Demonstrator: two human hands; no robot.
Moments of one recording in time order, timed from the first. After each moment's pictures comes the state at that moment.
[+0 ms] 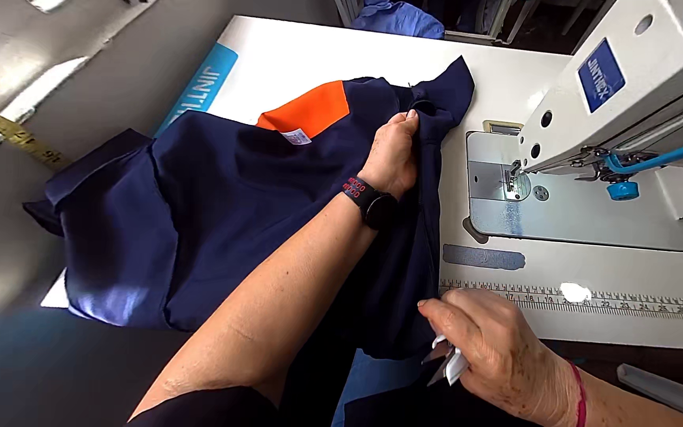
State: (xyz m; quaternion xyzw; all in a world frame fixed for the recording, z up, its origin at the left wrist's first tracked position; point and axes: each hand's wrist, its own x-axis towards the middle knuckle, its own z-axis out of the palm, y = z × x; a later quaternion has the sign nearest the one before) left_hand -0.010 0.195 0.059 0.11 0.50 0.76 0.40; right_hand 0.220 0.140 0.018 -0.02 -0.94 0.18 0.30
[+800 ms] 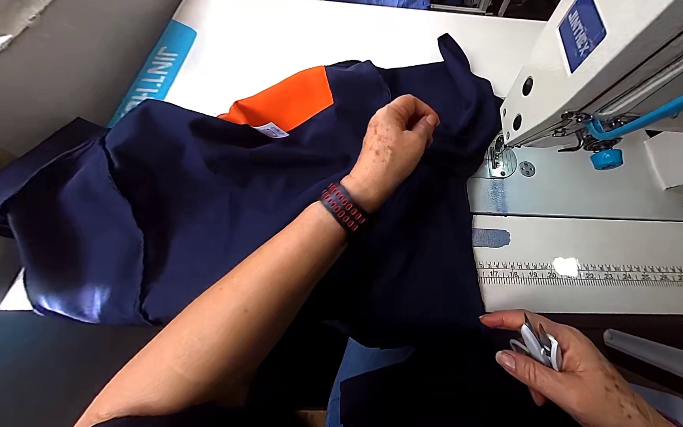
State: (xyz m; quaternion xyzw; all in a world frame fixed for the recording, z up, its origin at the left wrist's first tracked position) left_hand 0.006 0.170 0.058 0.48 0.67 0.52 0.24; right_hand 0.328 0.142 0.029 -0.32 -0.68 0.65 0.09
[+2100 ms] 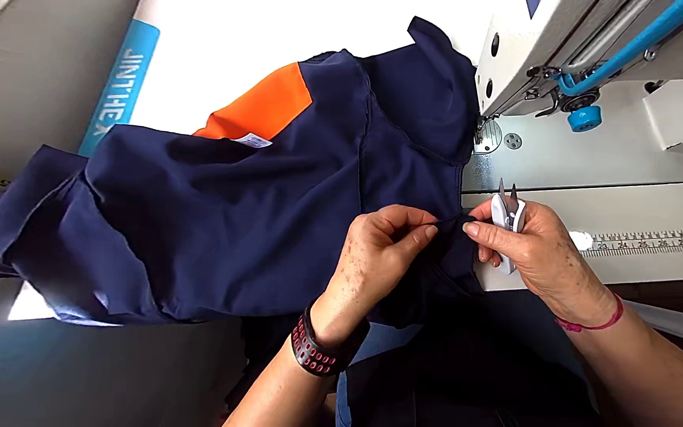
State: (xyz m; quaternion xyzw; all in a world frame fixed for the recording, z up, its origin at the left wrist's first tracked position) left_hand 0.084 0.072 0.032 0.43 0.65 0.53 0.33; right_hand 0.254 0.191 0.035 -0.34 -0.63 0.66 0.25
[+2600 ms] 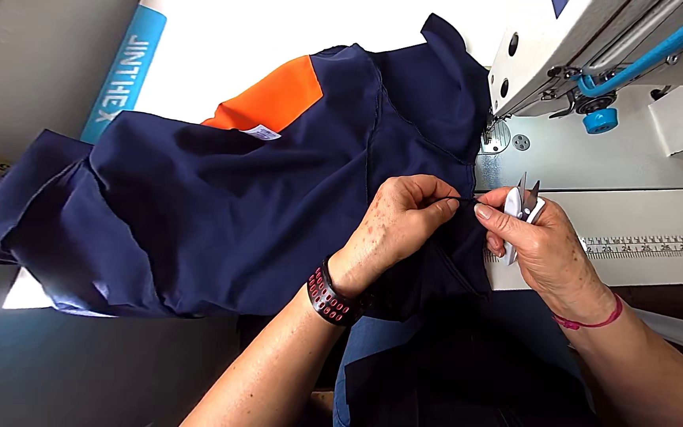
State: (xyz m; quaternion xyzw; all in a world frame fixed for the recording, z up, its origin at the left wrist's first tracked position) left_hand 0.070 0.101 0.048 0.46 0.62 0.51 0.39; right_hand 0.243 0.188 0.036 -0.34 -0.61 0.65 0.31
